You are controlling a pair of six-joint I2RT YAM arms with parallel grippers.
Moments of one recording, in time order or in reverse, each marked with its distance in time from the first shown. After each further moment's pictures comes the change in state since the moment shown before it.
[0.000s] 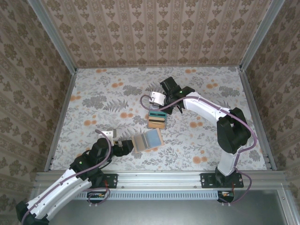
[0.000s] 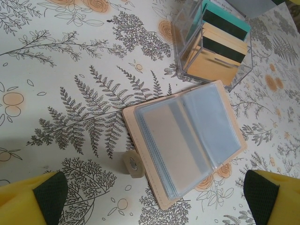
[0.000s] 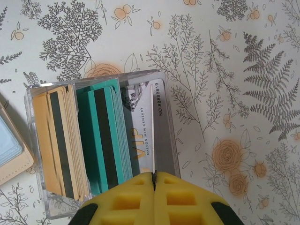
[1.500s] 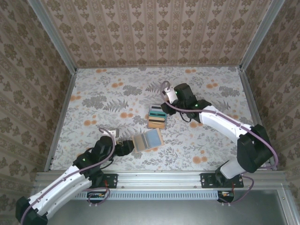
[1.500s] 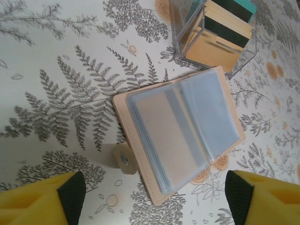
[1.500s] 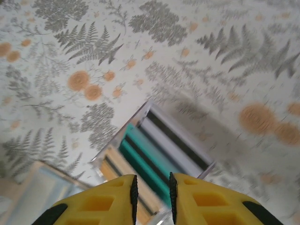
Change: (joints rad) left arm 0.016 0.135 -0.006 0.090 0.087 -0.027; right arm -0.007 -0.334 -0.396 0.368 -0.078 0.816
